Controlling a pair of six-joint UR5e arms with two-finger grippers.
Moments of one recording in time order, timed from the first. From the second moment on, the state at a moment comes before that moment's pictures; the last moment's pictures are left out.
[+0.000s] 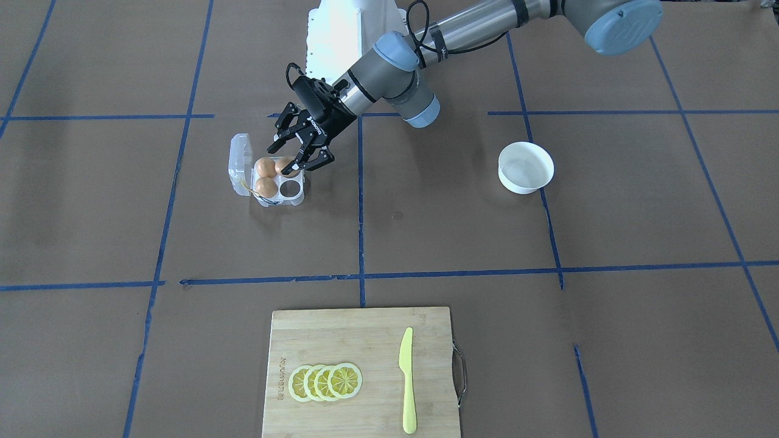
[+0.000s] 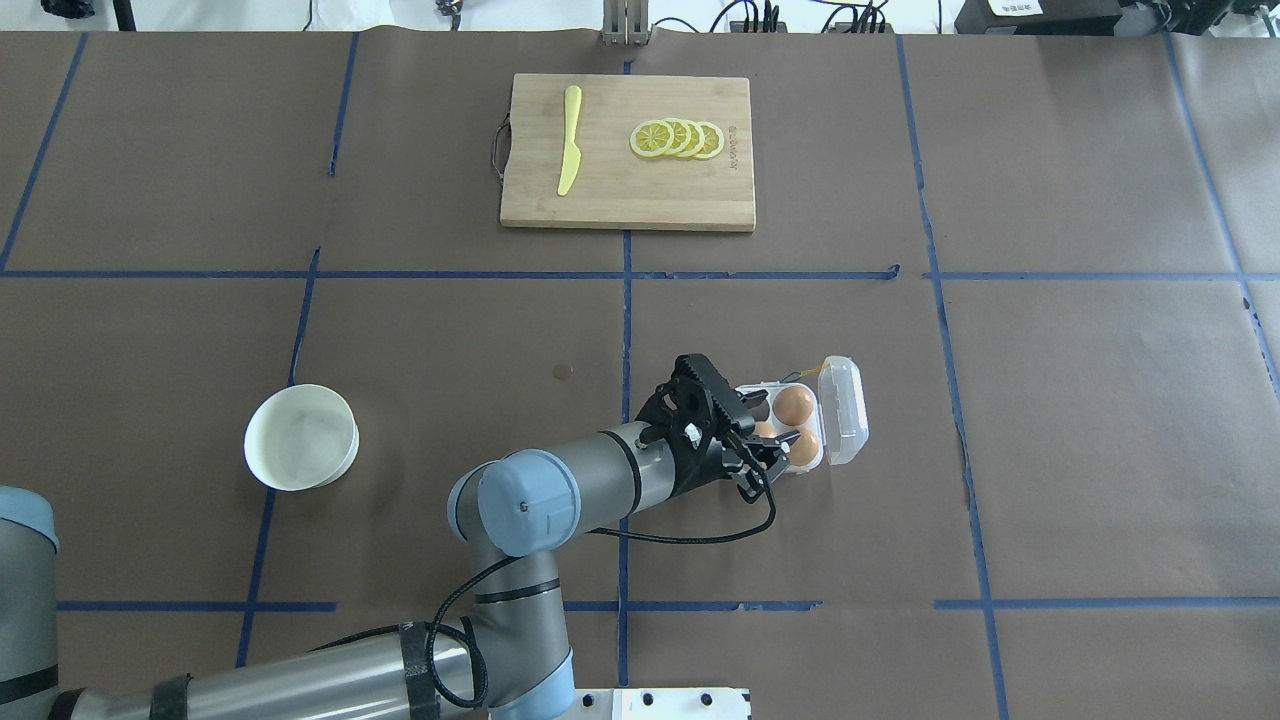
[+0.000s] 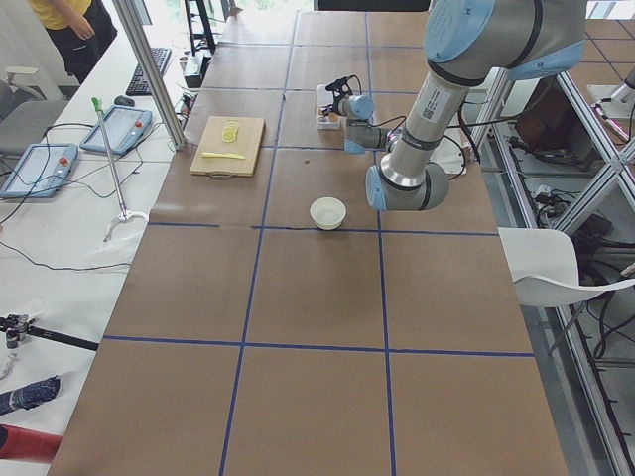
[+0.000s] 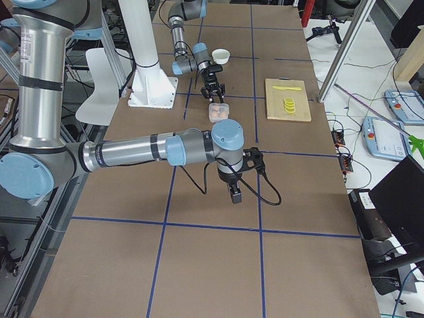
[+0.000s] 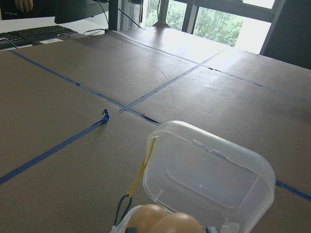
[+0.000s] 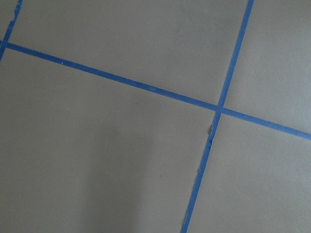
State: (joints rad) left arm -0.26 -2.41 -1.18 -2.88 -1.43 -0.47; right arm 1.52 -1.71 1.89 -1.56 2.35 -0.12
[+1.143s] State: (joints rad) left arm -0.46 -2.28 -1.52 -2.36 -1.73 -0.49; right arm 1.52 -1.71 1.89 -1.56 2.37 -0.09
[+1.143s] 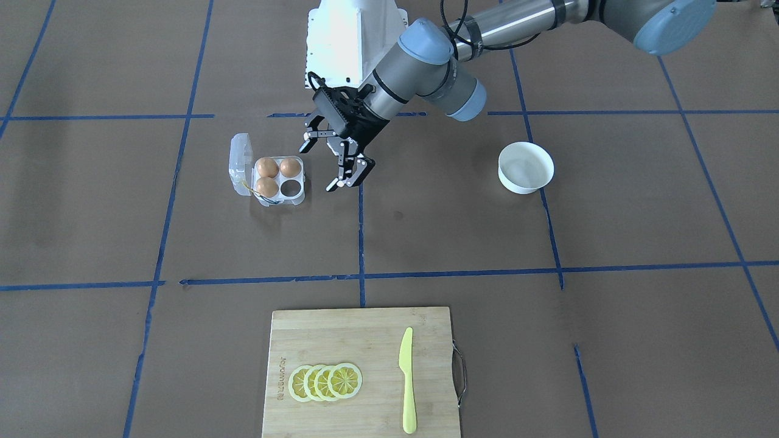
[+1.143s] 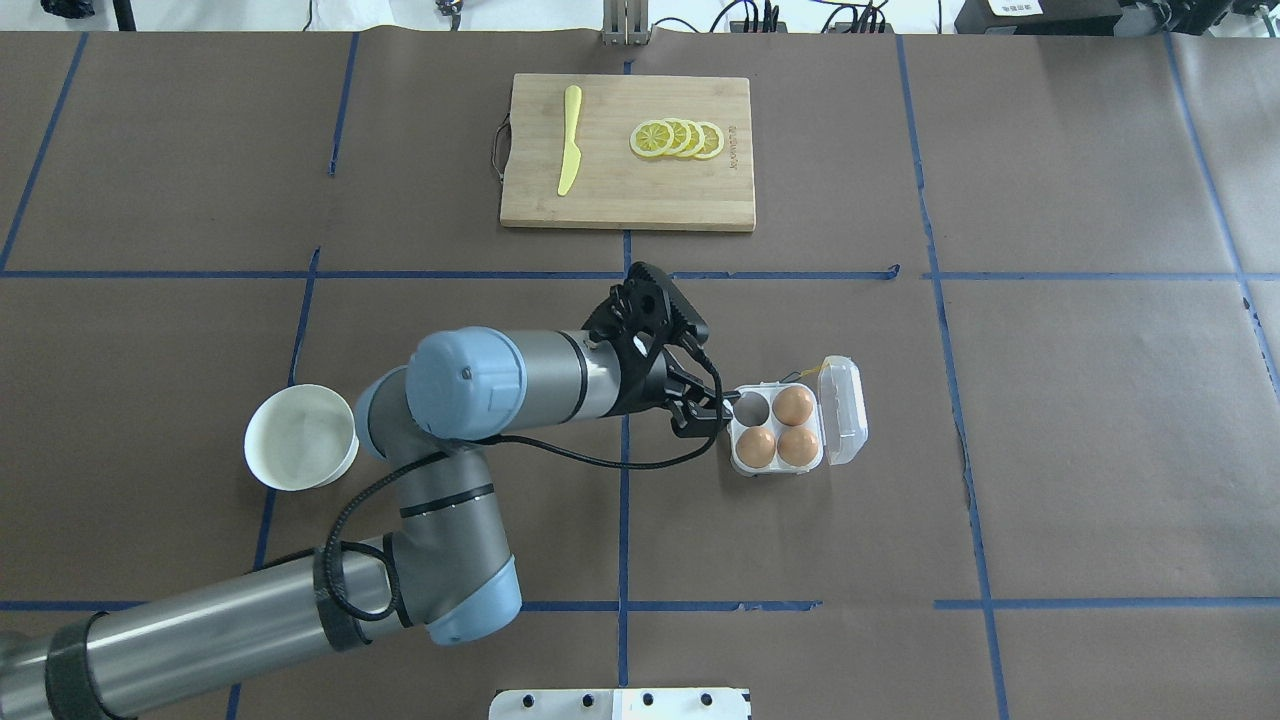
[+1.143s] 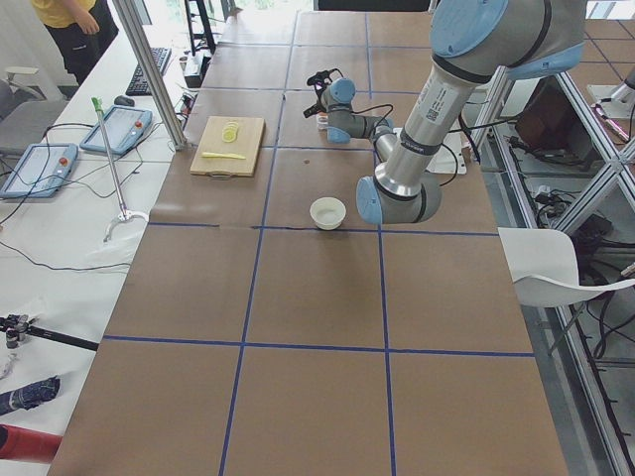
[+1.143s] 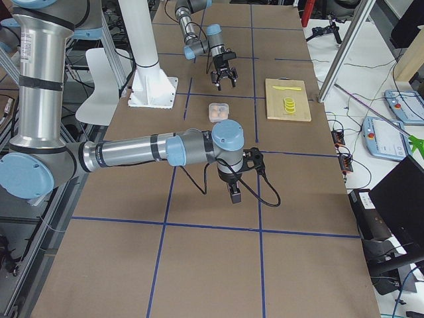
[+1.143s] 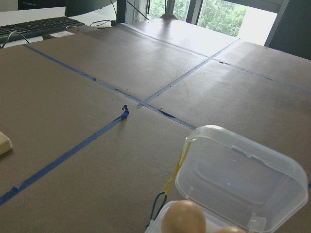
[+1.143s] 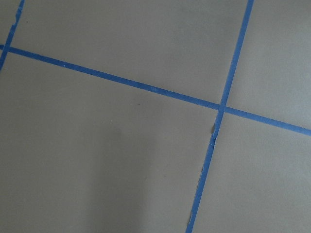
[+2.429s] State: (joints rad) left arm -1.31 -1.80 -1.76 -1.61 -2.07 -0.02; right arm 1.52 -1.71 1.89 -1.56 2.36 0.03
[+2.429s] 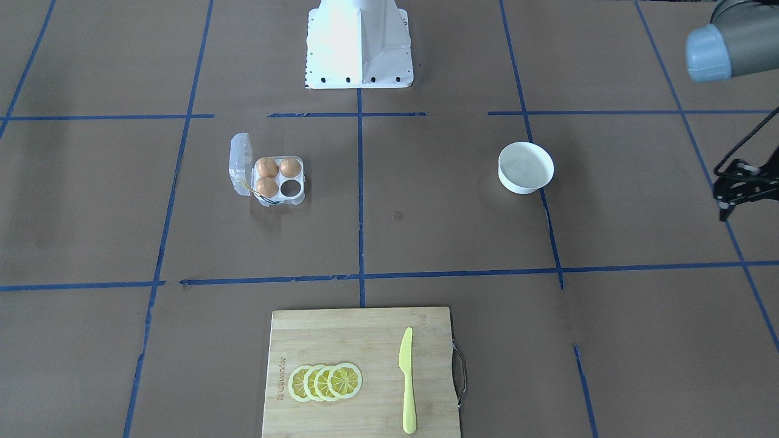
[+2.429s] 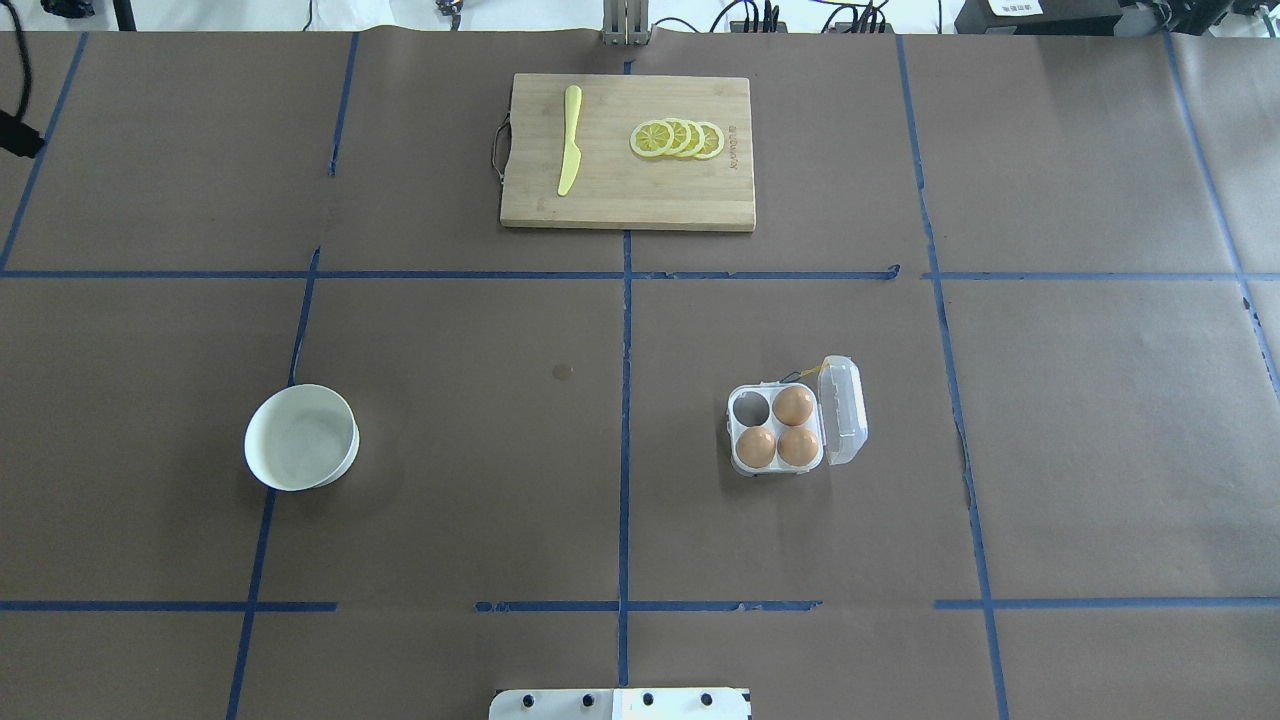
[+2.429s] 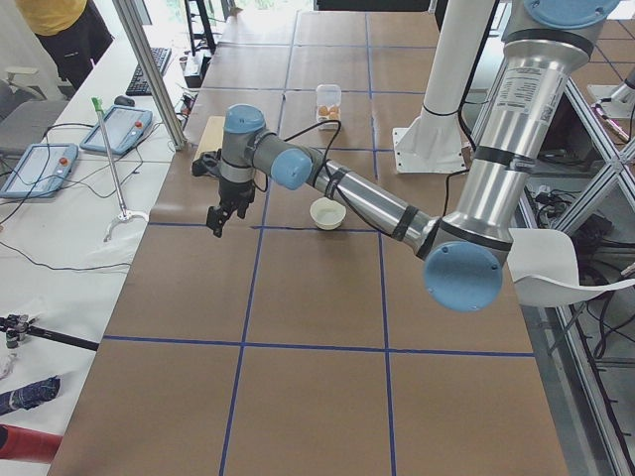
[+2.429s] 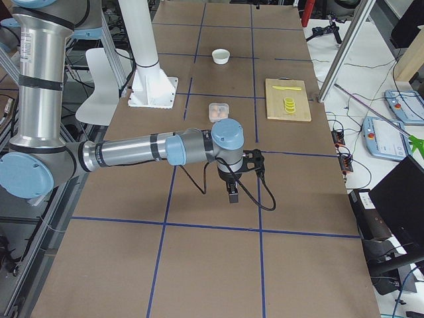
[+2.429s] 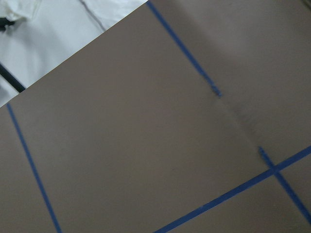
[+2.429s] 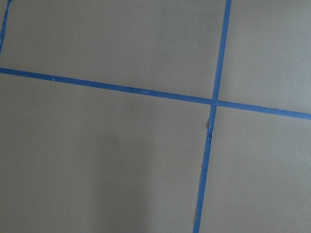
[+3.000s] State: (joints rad) left arm -1.50 -1.68 -1.58 -1.60 -2.29 0.04; right arm 1.40 -1.70 1.92 -1.52 2.36 0.16
